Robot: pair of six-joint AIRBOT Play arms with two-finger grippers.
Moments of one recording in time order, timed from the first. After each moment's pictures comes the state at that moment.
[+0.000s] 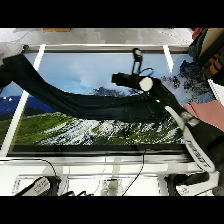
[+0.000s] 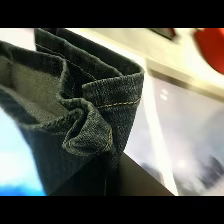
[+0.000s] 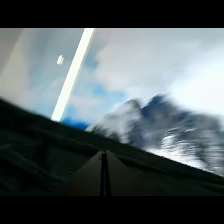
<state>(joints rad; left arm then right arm) 0.59 -1.13 1.20 0.37 -0.95 -0.72 0.46 -1.67 1.58 -1.03 0.54 1.56</state>
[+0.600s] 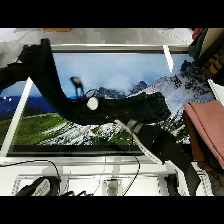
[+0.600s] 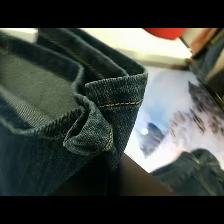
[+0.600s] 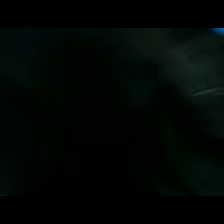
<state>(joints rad) 0.38 -1.03 1.21 0.38 -1.04 -0.77 0.86 -2.08 2.00 -0.84 0.66 1.56</state>
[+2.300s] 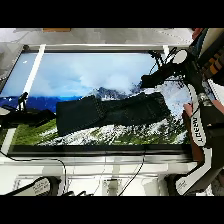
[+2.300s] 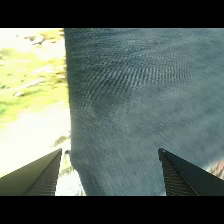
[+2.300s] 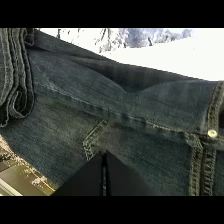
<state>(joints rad) 0.45 -1.32 0.86 0.87 -1.08 -1.02 0.08 -1.81 1.96 -1.08 1.49 1.35</state>
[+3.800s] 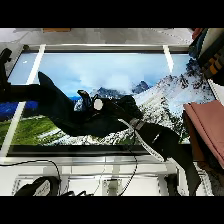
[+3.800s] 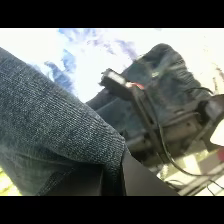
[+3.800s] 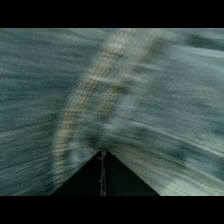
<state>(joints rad) 0.24 -1.02 1.25 0.78 -1.34 -1.03 0.78 -2.07 1.88 -0.90 0.93 1.63</state>
